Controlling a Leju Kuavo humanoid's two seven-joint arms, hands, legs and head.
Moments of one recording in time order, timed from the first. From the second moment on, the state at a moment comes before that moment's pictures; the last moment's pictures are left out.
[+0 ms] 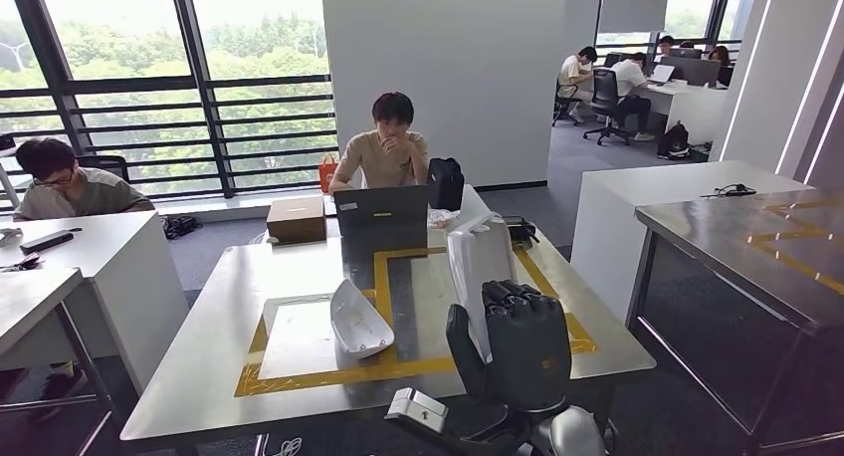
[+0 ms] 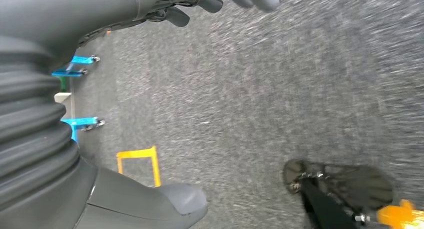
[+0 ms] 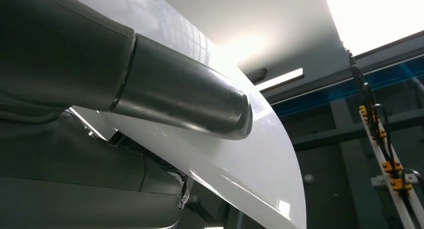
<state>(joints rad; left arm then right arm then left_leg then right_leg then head) -0.11 -0.11 1.01 -0.19 -1.21 0.05 0.06 -0.60 -0.09 0.66 -1.50 1.29 -0.28 0.00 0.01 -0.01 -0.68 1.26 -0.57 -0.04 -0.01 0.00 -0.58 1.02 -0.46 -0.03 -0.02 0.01</state>
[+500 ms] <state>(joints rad) -0.09 -0.11 1.02 -0.19 -1.20 0.04 0.07 -0.63 -0.07 0.66 -1.50 1.25 -0.25 -0.03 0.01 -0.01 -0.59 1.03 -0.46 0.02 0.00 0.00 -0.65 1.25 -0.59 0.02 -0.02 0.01</state>
